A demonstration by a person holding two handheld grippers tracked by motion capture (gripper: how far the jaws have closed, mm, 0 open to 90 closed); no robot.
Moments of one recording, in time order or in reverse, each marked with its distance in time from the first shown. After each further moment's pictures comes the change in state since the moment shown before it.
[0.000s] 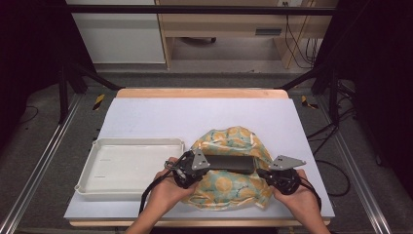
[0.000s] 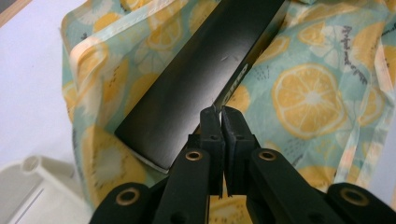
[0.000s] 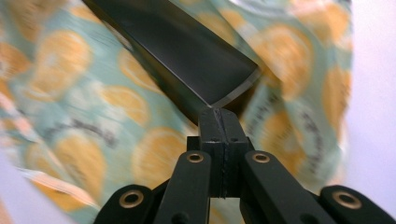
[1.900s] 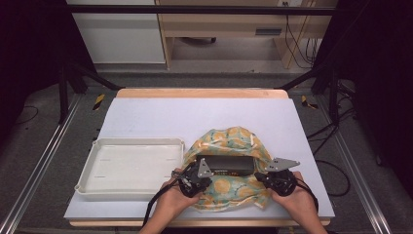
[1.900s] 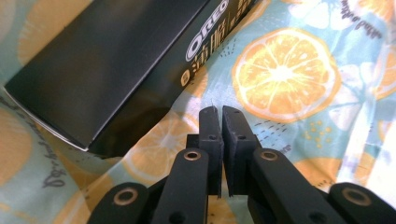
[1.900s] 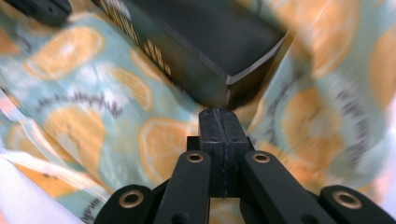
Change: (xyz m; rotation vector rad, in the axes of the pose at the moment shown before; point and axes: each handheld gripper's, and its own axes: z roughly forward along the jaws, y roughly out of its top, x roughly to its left) left arm -0.015 -0.026 0.035 0.074 -0.076 -0.062; right arm -0.003 -0.008 0.012 0.064 0.016 0.006
